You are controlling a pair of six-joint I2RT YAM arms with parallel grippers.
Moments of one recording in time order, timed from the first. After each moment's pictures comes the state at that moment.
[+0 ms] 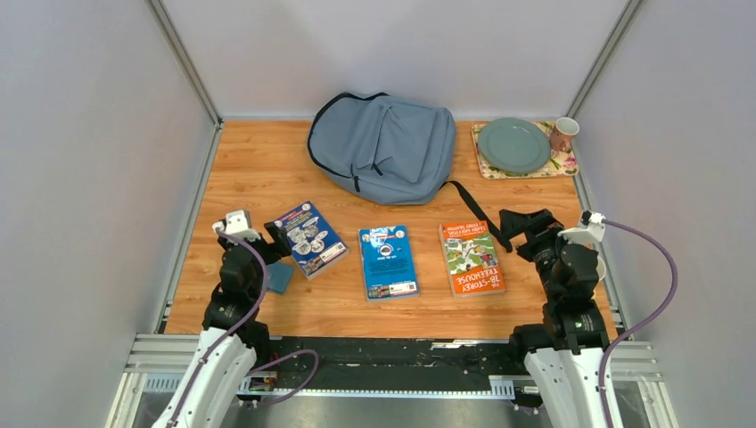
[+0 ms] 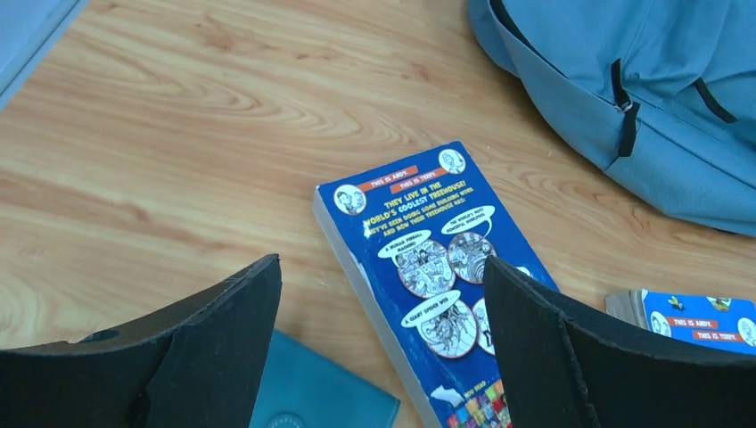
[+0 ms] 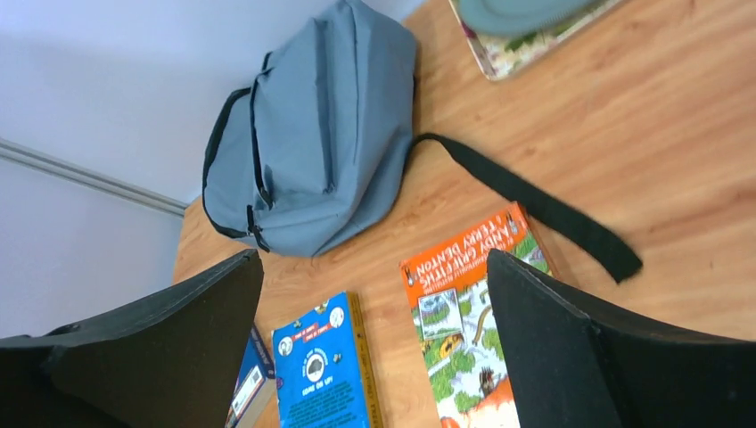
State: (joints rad) left arm -0.19 0.40 0.20 -0.02 -0.26 -0.29; right arm 0.09 0.35 0.54 -0.32 0.05 0.73
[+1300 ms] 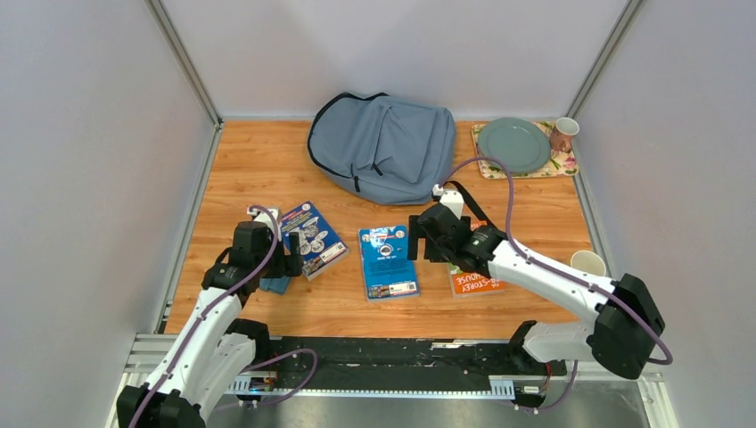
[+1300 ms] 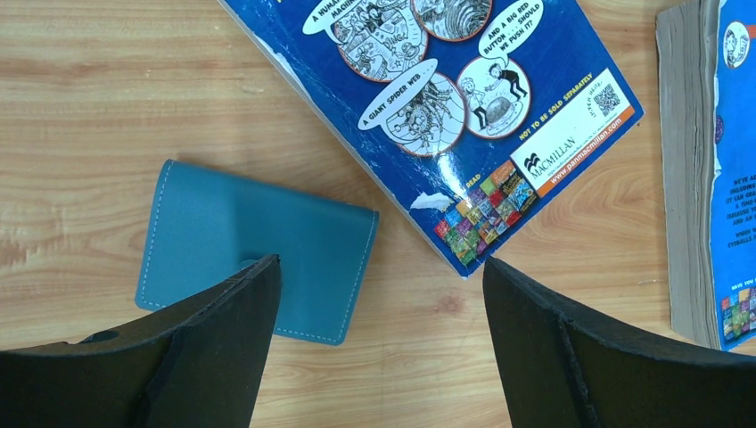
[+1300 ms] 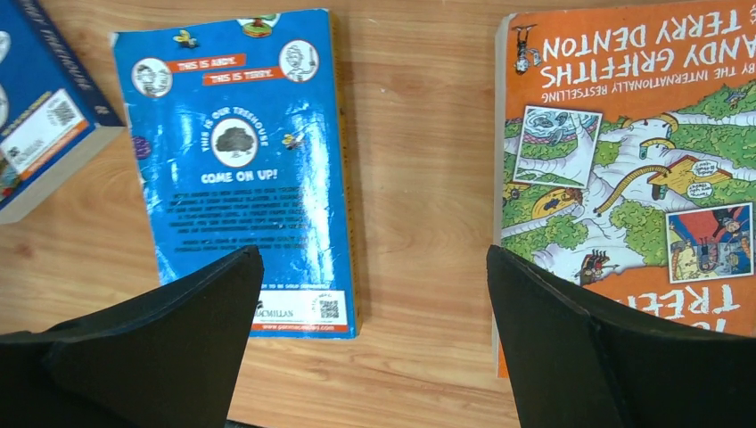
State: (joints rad) left arm -0.19 0.74 0.48 -0.57 0.02 -0.21; right arm 0.85 1.24 0.89 -0.55 0.35 0.72
